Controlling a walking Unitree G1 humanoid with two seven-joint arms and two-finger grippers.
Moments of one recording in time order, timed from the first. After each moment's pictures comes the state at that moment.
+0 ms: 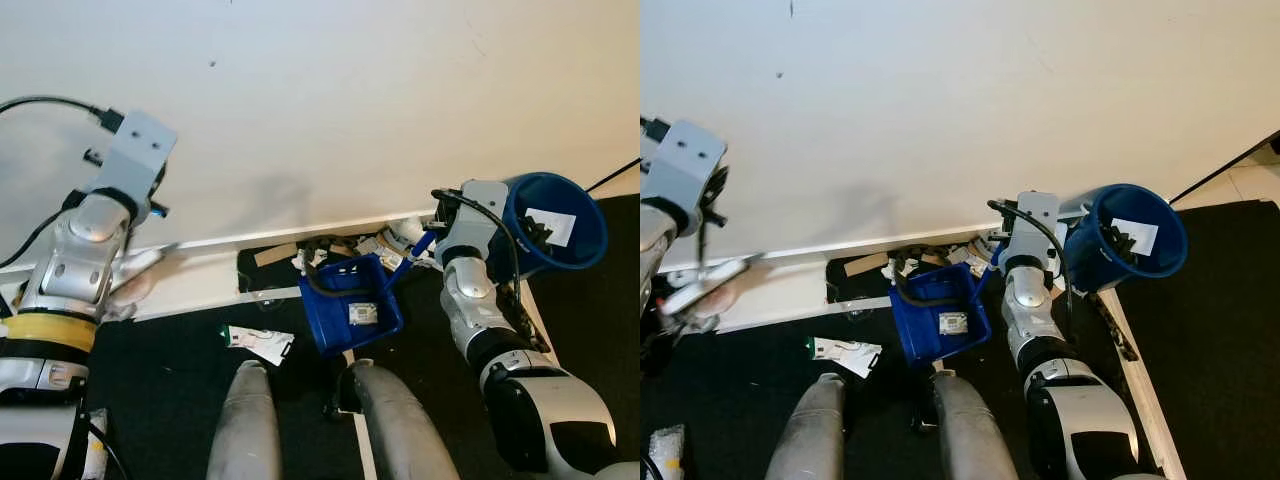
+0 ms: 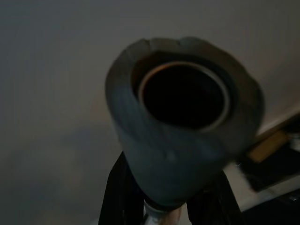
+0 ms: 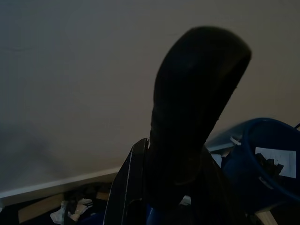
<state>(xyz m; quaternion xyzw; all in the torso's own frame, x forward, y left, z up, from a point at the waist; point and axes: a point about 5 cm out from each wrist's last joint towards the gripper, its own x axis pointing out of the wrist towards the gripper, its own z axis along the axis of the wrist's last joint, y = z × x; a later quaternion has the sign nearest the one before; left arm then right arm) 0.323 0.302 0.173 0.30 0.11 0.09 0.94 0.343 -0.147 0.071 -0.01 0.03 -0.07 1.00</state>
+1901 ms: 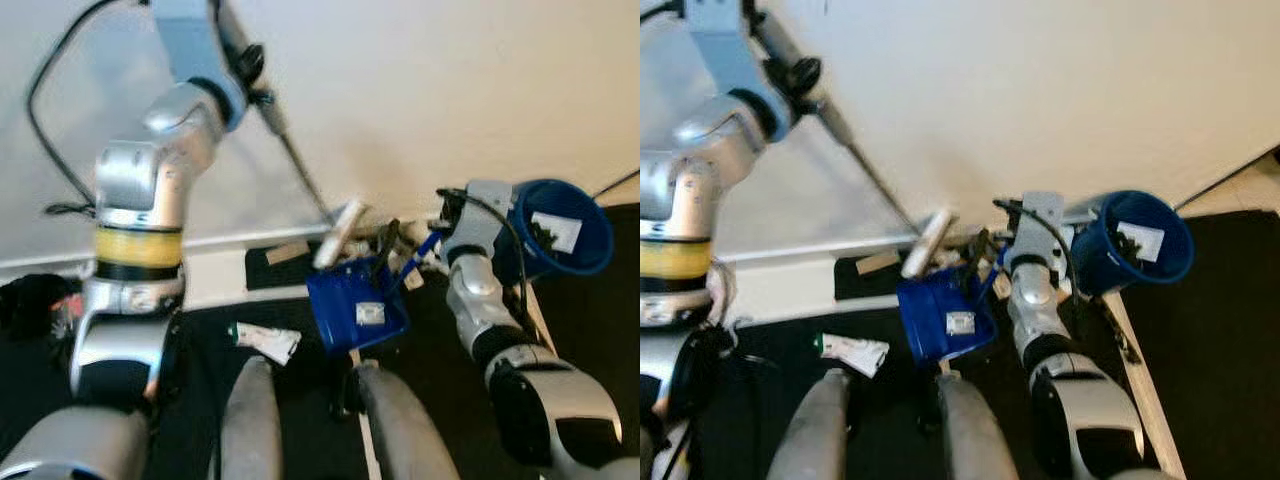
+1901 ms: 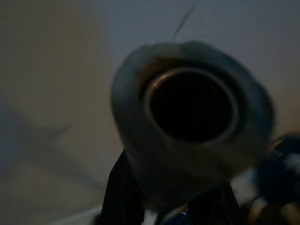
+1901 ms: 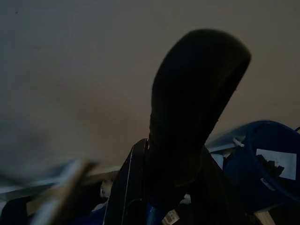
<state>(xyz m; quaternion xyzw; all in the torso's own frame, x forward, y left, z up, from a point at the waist) 0.360 0.188 0.263 0.04 0.05 -0.09 0.99 0.348 -0.155 0.075 -0.01 0.04 -0.07 1.00</state>
